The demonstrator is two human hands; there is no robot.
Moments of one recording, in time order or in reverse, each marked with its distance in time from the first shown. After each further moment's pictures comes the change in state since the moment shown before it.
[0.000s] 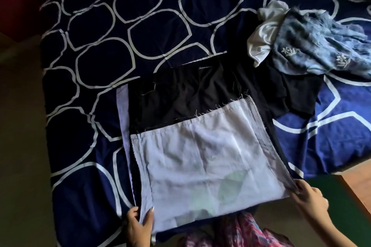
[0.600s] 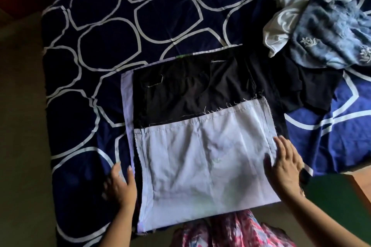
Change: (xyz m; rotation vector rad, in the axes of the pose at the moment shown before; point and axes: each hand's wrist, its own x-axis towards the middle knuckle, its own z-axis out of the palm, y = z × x) left_hand 0.063 0.060 -0.040 0.278 0.366 0.066; right_hand 0.013 -0.093 0.032 -0.039 0.397 -0.462
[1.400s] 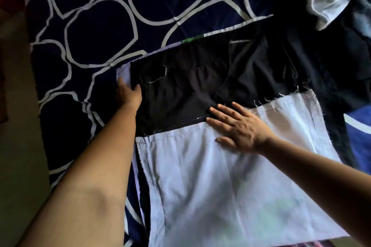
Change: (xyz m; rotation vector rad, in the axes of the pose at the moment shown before) left_hand 0.240 0.183 0.074 -0.156 -0.155 0.078; right_hand 0.123 -0.110 0.121 -0.185 -0.293 -1.031
